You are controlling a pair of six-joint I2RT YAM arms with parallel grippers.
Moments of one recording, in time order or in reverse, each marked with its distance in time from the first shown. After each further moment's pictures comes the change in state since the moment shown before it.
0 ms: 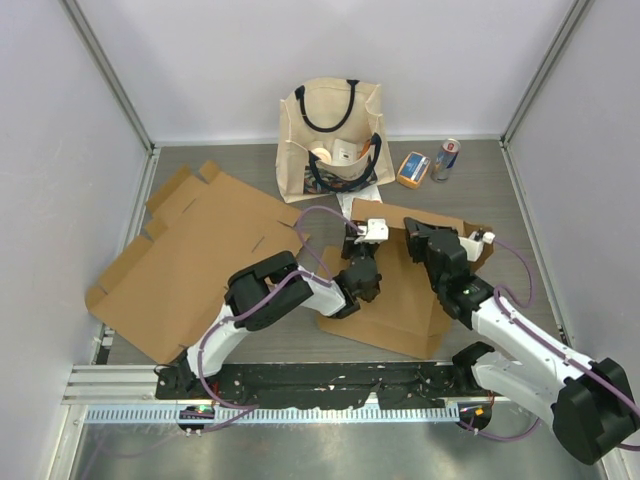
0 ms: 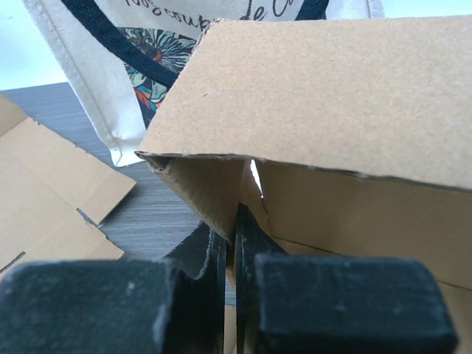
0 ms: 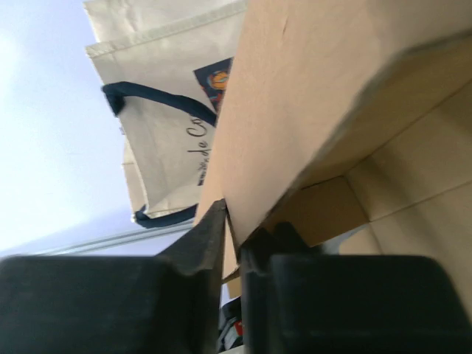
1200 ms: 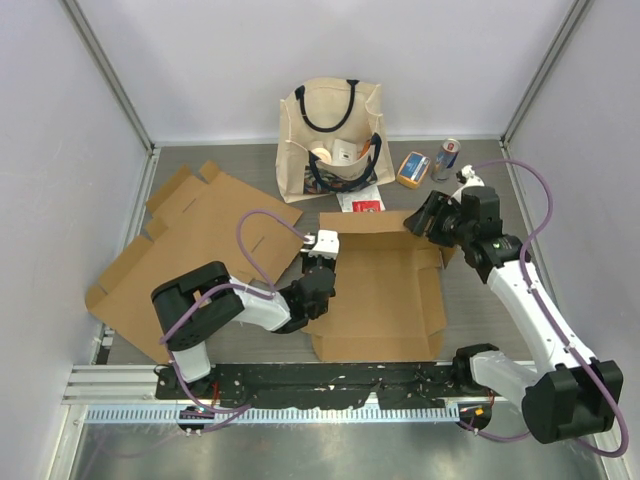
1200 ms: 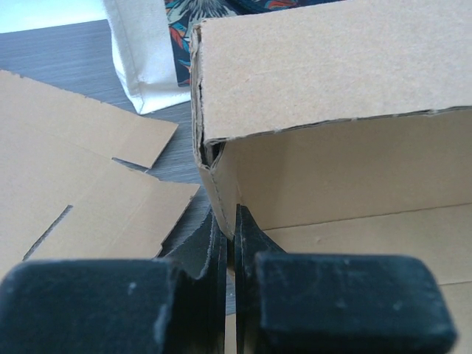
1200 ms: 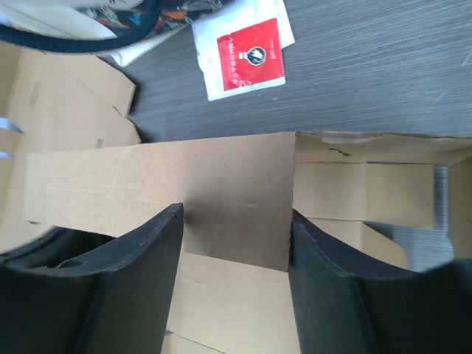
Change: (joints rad) left arm 0.016 -0.483 -0.536 -0.276 0.222 -0.395; right arm -0.332 0.132 0.416 -0.538 -0.646 -1.153
